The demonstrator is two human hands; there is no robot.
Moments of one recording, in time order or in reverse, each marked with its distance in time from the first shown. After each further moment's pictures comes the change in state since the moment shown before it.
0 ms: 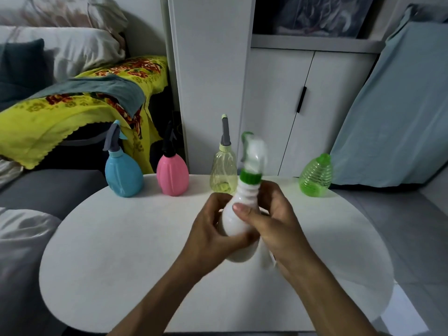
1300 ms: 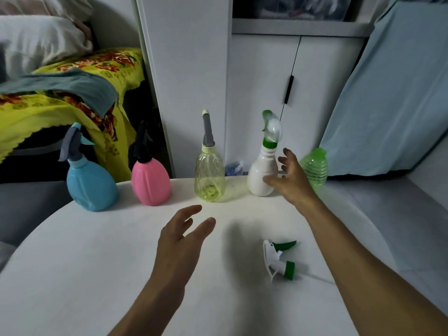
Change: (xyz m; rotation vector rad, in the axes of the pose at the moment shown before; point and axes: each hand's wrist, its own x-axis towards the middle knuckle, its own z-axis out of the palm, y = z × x) left_hand 0.029 -0.018 -0.011 -0.164 0.251 -0.418; right_hand 0.160 0.063 -0.102 -0.445 0.200 0.052
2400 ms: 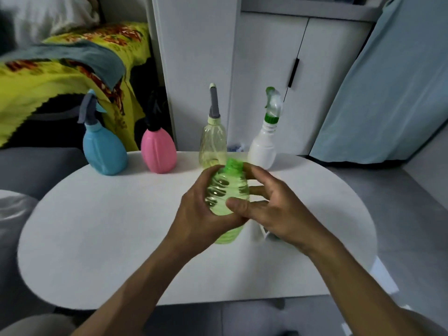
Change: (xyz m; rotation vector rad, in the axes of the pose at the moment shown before) left_hand -0.031 -0.005 0.006 0.310 -0.170 0.535; right_hand -0.178 -0.072 0.005 0.101 -0.454 -0.131
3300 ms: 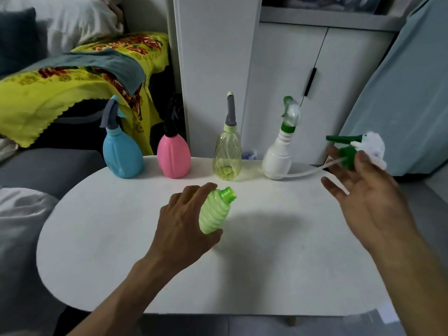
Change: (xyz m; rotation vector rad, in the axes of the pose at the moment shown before) left_hand -0.013 -0.029 -0.039 0.640 0.021 0.064; right_hand 0.007 0.012 -0.081 0.684 0.553 -0.042
